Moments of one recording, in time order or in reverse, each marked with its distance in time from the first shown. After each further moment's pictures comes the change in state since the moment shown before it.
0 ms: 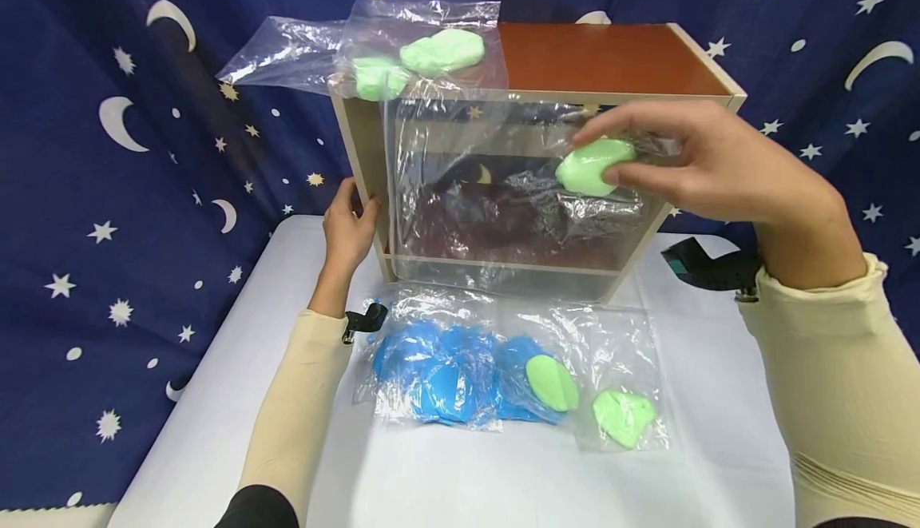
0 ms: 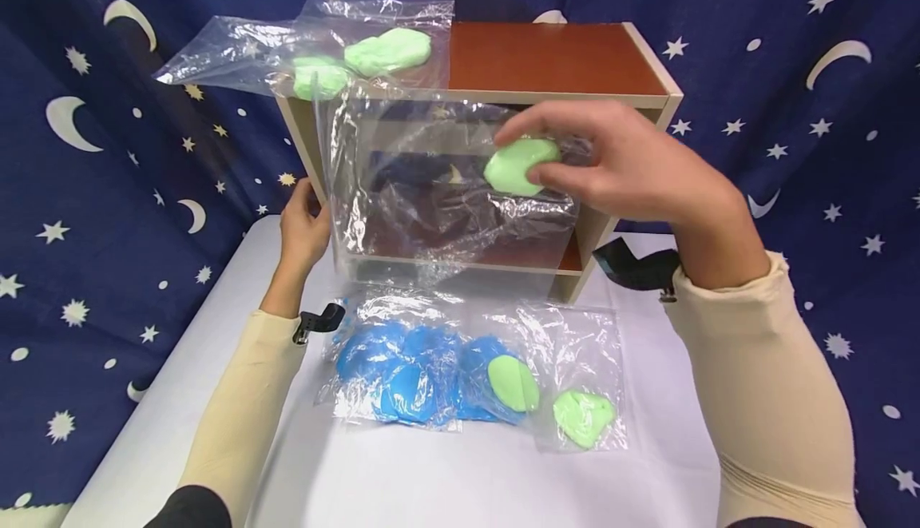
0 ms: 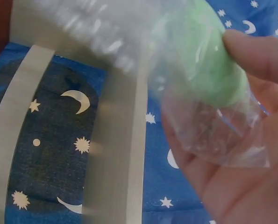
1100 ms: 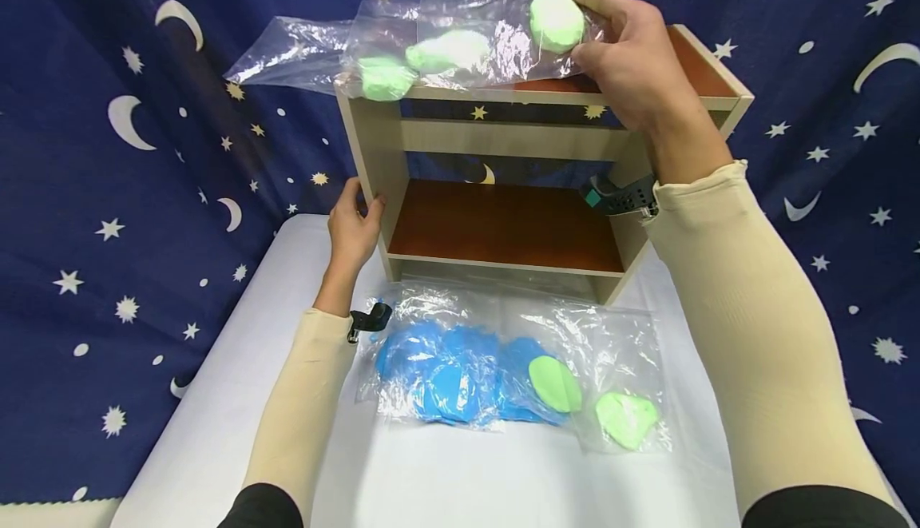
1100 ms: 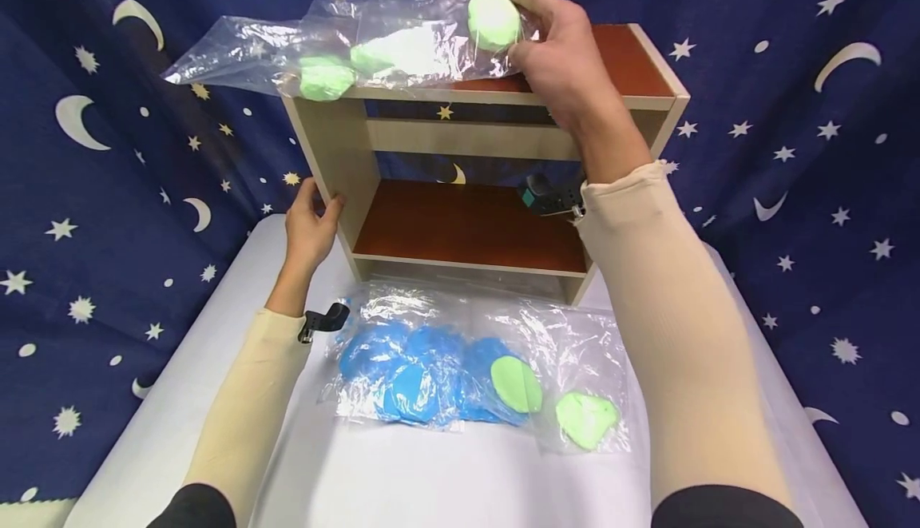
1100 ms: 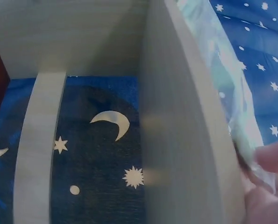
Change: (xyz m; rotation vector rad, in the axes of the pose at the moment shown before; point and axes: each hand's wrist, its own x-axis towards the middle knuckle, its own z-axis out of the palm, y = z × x) left_hand 0.001 0.001 0.002 -0.003 0.018 -0.021; right_hand 0.110 0.029 0.014 0.669 0.355 0.455
